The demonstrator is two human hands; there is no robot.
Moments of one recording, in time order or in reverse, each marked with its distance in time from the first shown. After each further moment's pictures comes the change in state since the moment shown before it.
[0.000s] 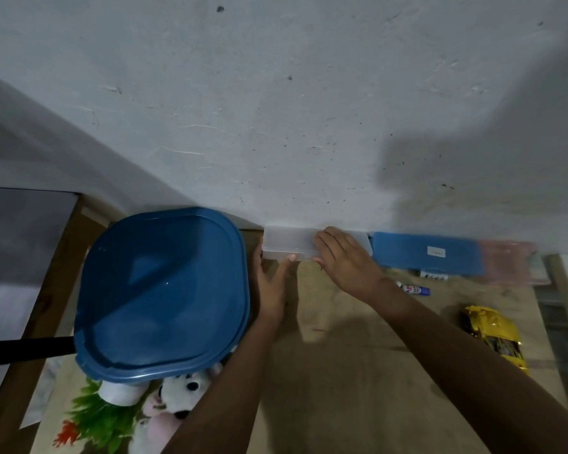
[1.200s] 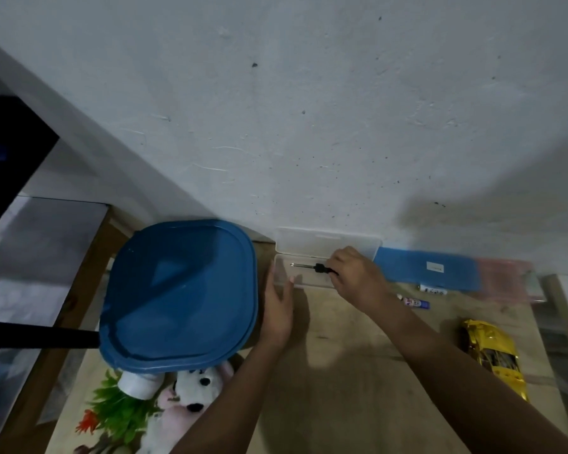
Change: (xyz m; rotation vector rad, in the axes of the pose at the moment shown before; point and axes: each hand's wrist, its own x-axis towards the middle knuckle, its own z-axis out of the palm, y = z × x) left_hand -0.030 0.005 -0.018 0.134 -0.117 0.085; right_hand 0.003 0.000 -0.024 0.394 -0.303 0.186
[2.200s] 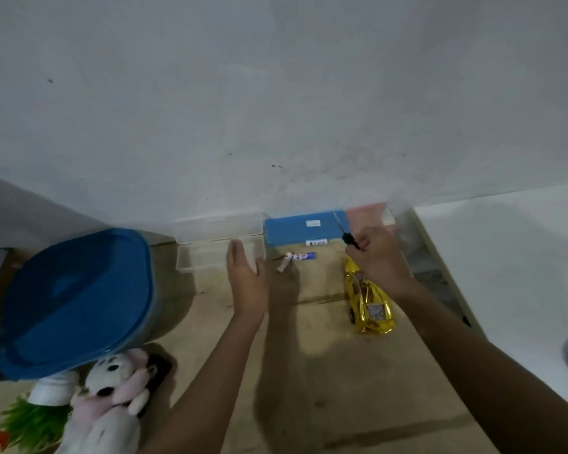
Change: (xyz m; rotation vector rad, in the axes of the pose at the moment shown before) left_hand -0.077 0.034 0.108 0.436 0.071 0.348; right_hand -0.189 0.078 -0.097 0.527 0.357 0.772
